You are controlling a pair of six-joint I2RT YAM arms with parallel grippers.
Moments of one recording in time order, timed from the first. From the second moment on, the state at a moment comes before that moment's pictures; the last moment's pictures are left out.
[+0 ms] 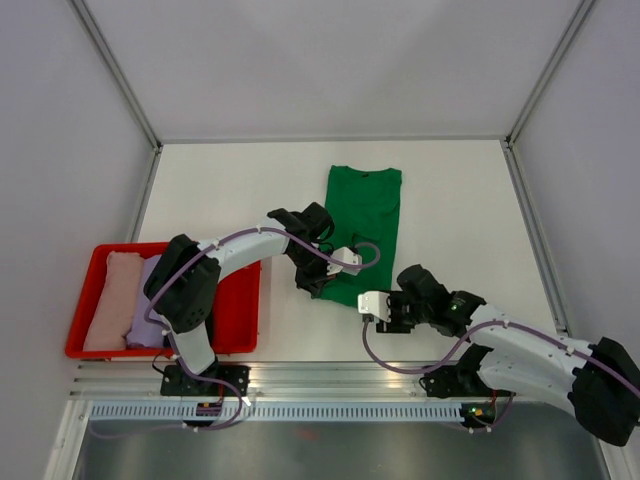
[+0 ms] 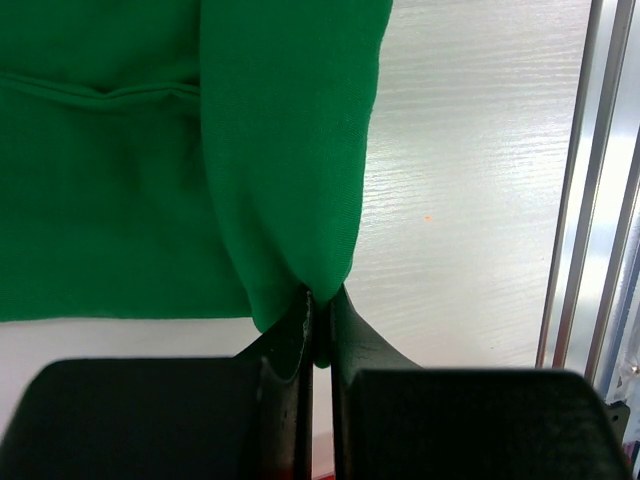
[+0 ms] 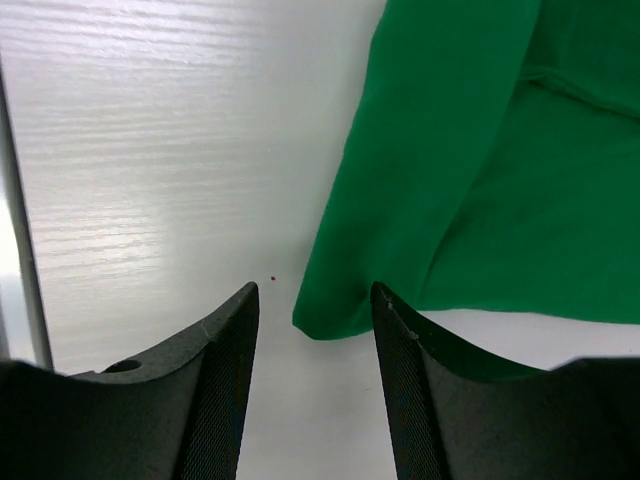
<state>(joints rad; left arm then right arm) -0.73 1.78 1.24 -0.86 0.53 0.83 0.79 0.95 0.42 -0.36 -0.30 -0.75</state>
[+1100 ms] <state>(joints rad) -0.69 1.89 1.32 -1.14 0.59 1.08 0.57 1.23 0.64 -0.58 -0.55 -0.87</state>
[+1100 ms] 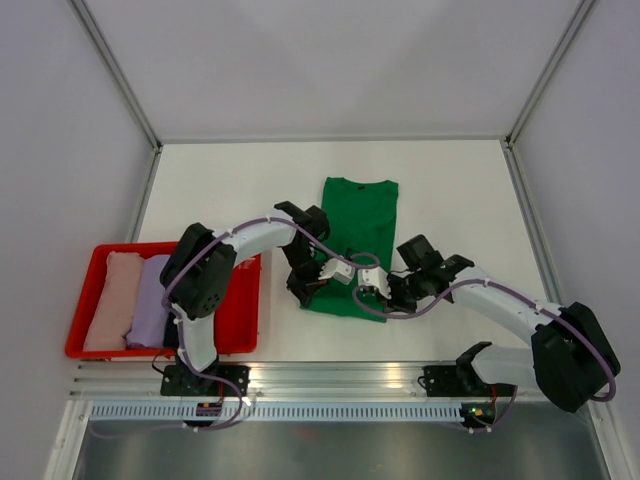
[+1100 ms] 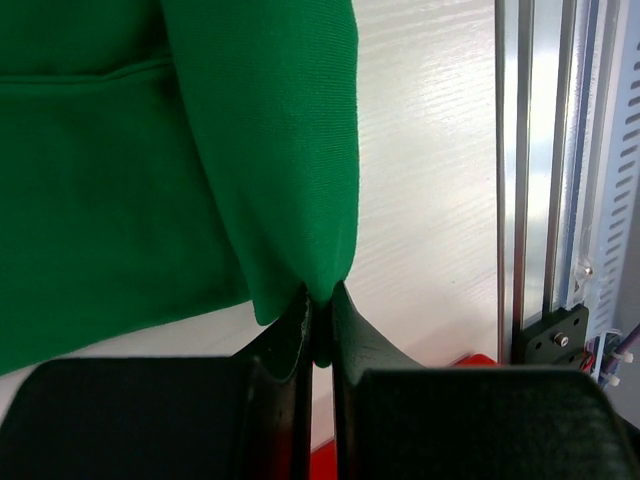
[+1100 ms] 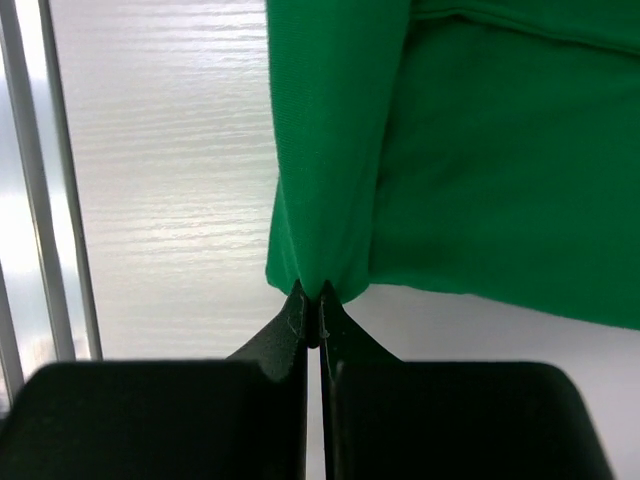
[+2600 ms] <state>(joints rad) -0.58 1.84 1.33 -0.88 0.65 0.67 0.38 1.40 0.69 -0.43 -0.52 -0.57</state>
